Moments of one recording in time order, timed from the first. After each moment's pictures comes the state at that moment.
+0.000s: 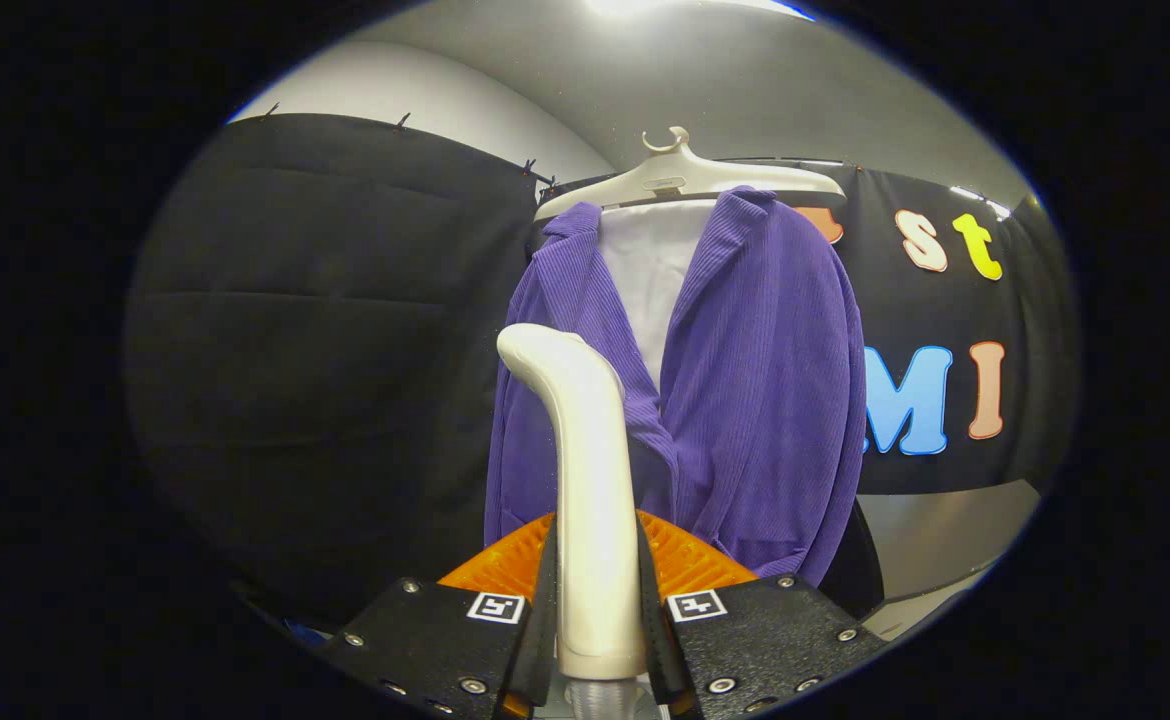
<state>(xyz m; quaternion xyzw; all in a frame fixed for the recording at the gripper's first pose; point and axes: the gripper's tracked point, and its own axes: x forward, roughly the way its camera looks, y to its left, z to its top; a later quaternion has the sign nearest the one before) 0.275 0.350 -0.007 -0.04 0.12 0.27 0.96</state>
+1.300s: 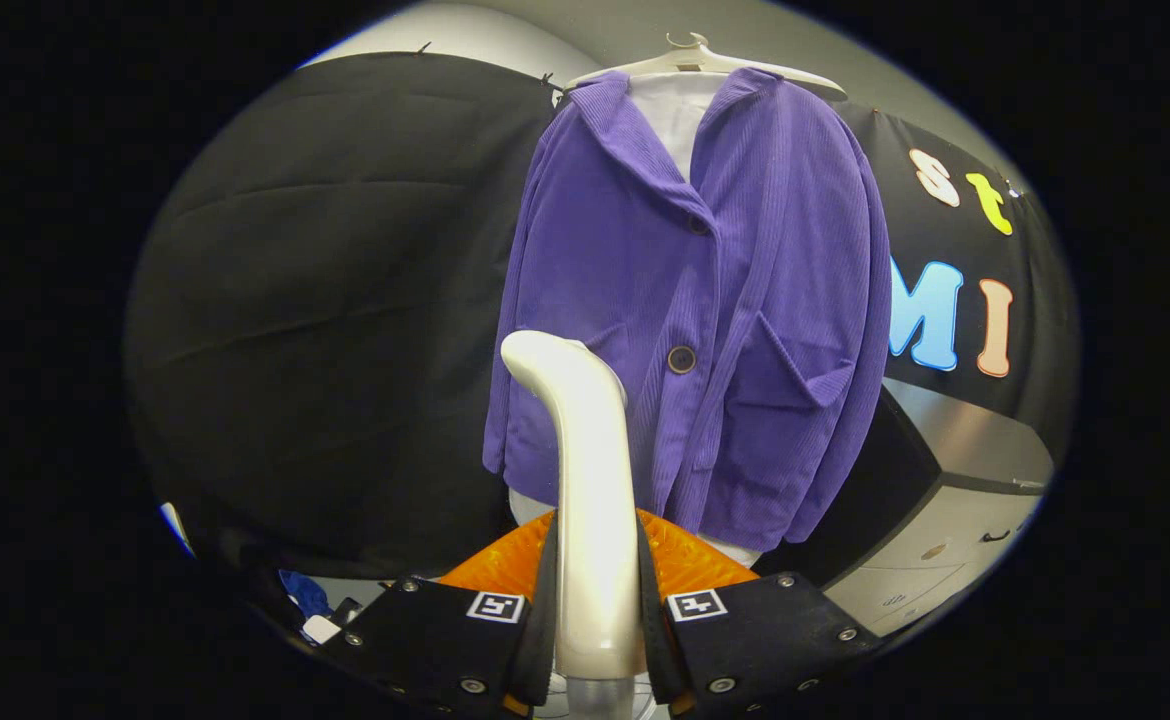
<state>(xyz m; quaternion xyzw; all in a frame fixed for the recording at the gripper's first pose) 0.209 0.325 -0.165 -0.10 0.25 0.27 0.92</state>
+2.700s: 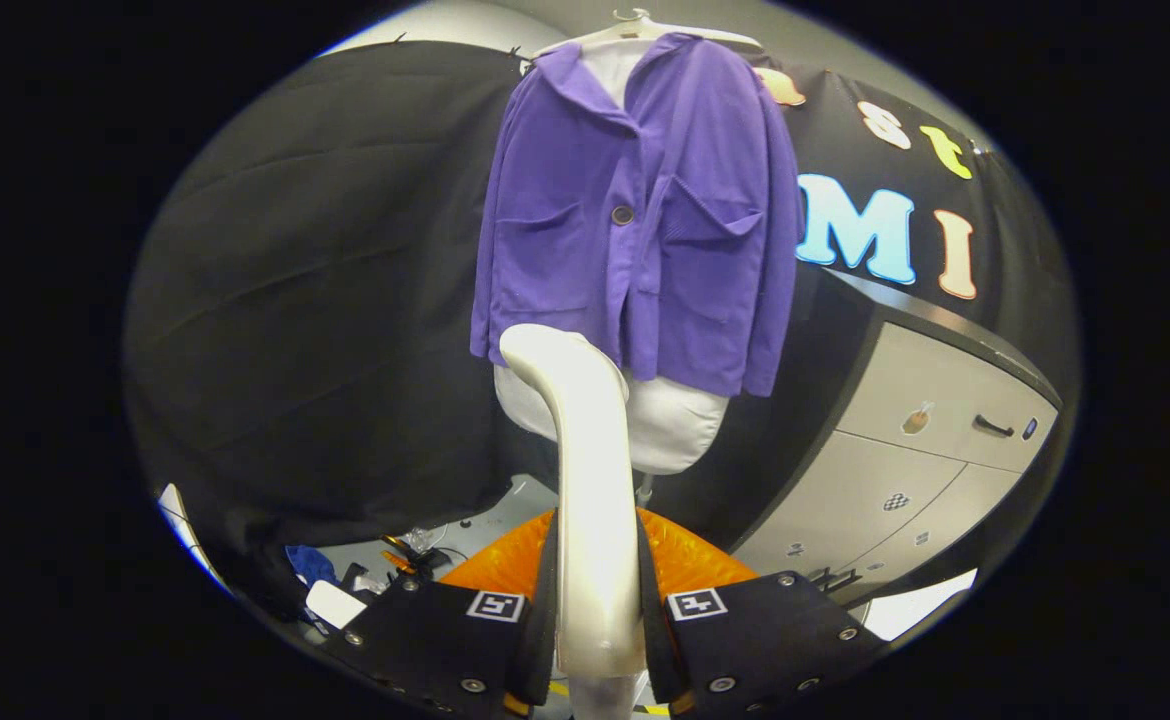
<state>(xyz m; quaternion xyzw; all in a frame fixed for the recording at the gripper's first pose) 0.109 0.223 -0.217 -0.08 0.30 0.22 0.92</state>
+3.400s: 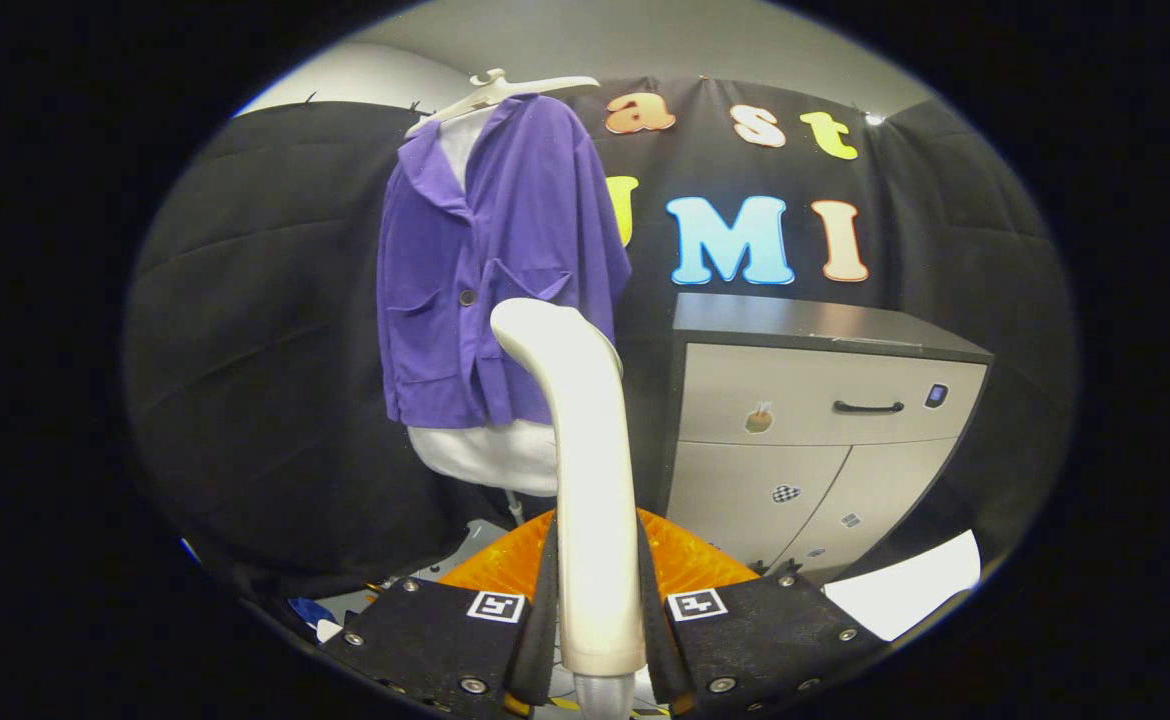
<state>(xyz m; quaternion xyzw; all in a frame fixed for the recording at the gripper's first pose) 0.115 0.088 -0.152 -0.01 0.26 0.11 0.96</state>
